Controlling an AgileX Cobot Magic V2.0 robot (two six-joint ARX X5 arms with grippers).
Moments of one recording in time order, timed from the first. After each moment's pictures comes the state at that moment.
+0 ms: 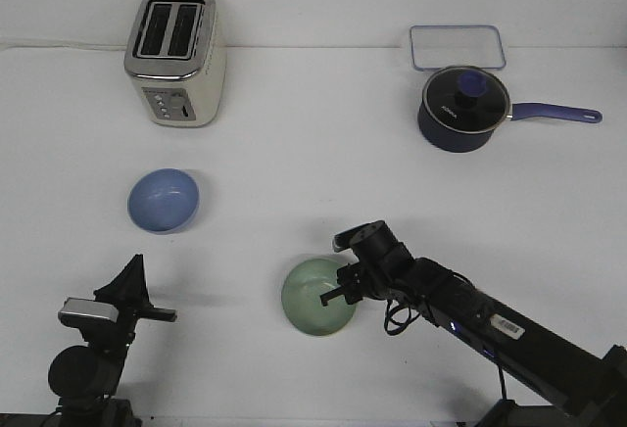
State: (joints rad) left arm -0.05 0.01 0.03 0.15 0.05 0.01; right arm 0.69 1.44 0.88 -0.46 -0.16 0.36
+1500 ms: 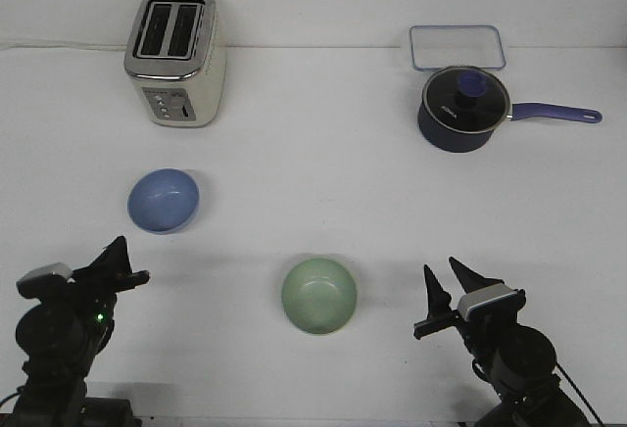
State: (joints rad) left arm -0.03 0.45 0.55 -0.21 -0.01 -0.45; right arm 0.56 0.32 0.39 -0.29 0.16 0.20
